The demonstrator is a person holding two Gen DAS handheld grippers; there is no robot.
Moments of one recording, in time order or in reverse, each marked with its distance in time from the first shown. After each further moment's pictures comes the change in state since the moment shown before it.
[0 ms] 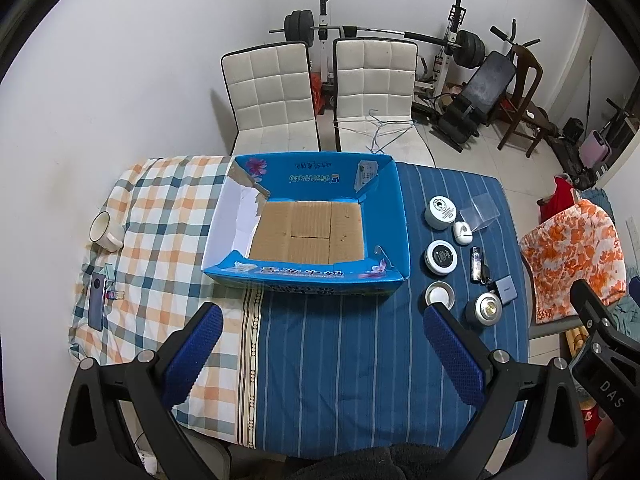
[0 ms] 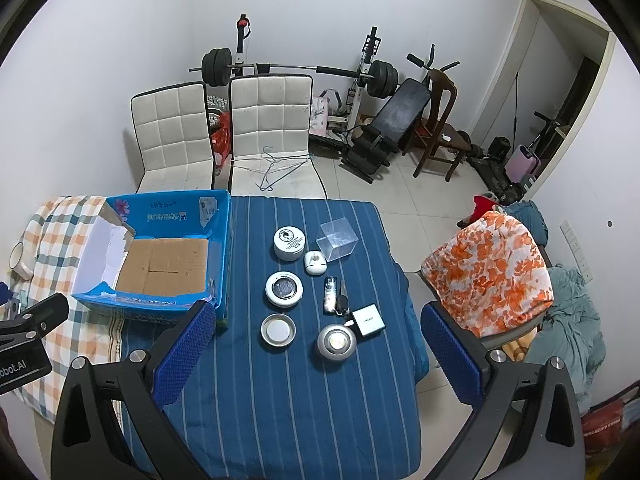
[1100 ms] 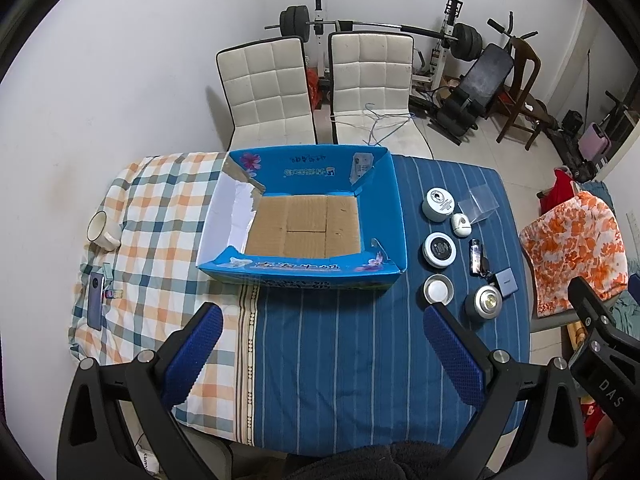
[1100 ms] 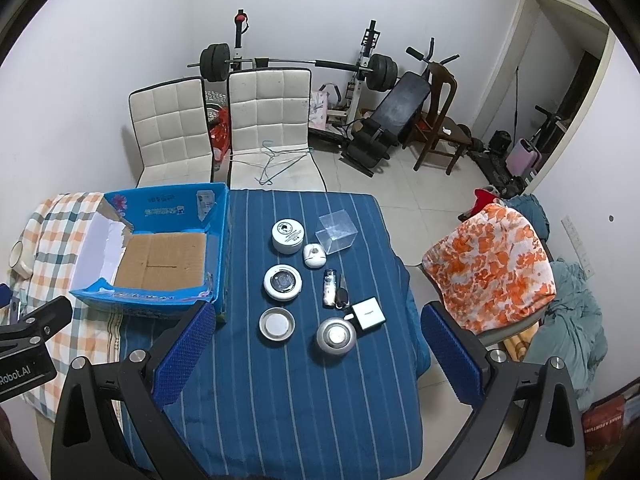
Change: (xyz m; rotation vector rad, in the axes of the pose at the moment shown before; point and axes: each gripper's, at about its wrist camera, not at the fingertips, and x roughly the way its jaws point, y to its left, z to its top) left arm 0.002 -0.009 -0.004 0.012 0.018 -0.004; right arm 0.010 -0.005 -0.006 0.009 0.030 0.000
